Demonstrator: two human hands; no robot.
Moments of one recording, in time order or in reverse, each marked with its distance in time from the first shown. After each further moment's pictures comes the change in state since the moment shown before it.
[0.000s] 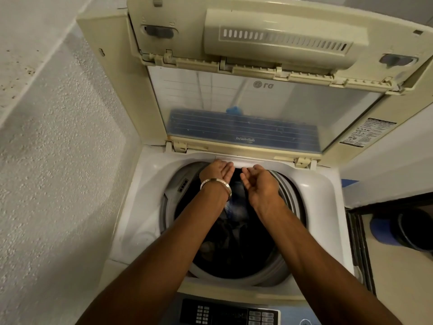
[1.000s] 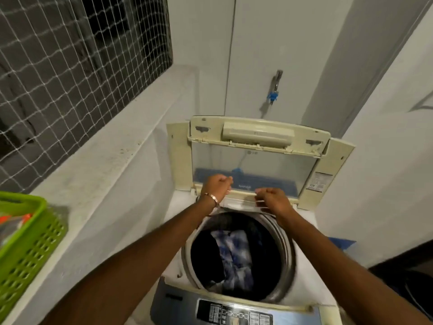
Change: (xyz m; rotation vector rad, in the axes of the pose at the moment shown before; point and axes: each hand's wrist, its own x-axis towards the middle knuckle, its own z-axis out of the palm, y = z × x) left_hand -0.123 0.078 0.004 1.102 -0.200 0.681; right_hand -0.133 -0.080 -0.007 -0.896 -0.290 -0.475
